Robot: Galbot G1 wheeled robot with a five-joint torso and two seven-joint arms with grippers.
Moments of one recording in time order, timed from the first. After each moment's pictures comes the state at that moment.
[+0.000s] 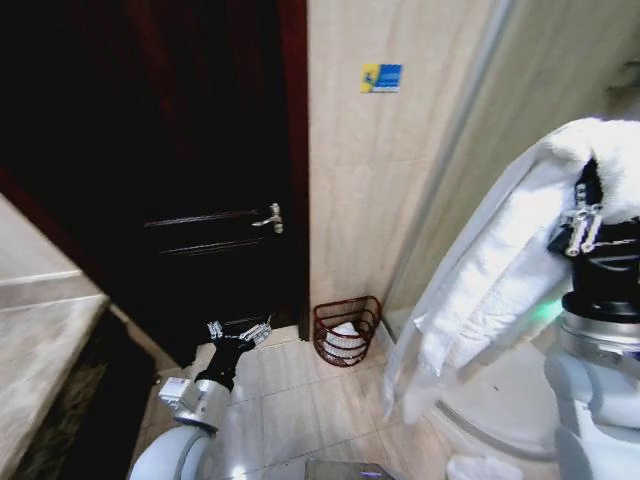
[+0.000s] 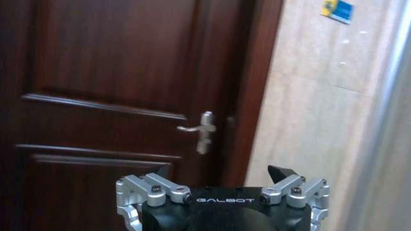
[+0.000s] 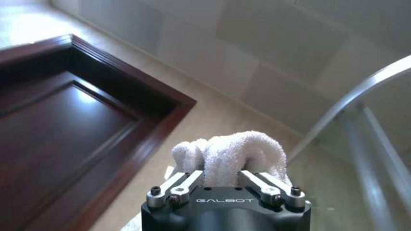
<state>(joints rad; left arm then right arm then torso) 1.82 -1.61 -0.60 -2.46 -0.19 0.17 0.17 -1.29 1.15 1.00 2.33 0.30 0.46 -0.11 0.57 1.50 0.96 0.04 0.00</state>
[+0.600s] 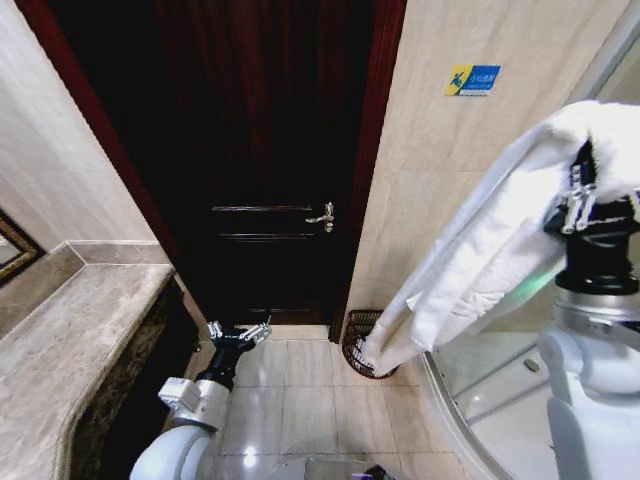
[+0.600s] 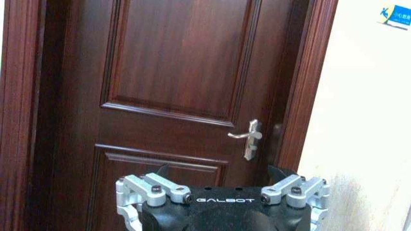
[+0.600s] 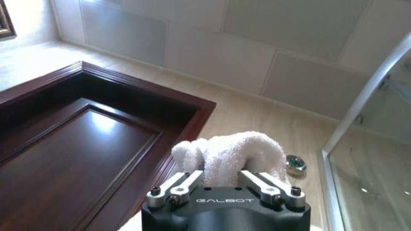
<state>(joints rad) 1.82 -1.61 -0.60 -2.46 -0.19 0.17 0.17 -1.12 1.06 0.91 2.20 0.34 0.42 -0.08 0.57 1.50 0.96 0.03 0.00</state>
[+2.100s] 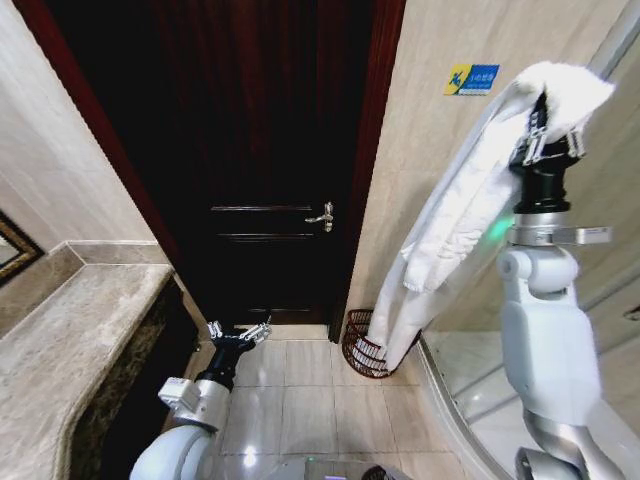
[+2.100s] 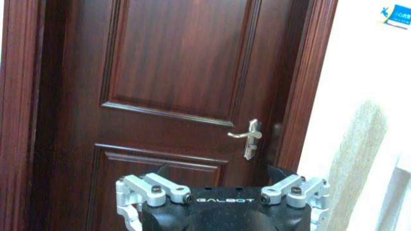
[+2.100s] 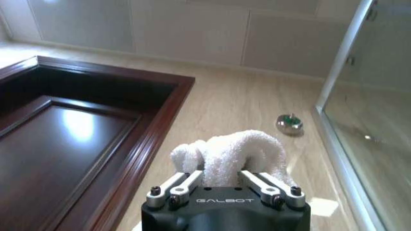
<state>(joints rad) 1.82 -1.61 -0.60 -2.46 -0.19 0.17 0.17 -0.64 1.11 0.67 1.76 0.38 0.43 -0.14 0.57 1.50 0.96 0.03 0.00</state>
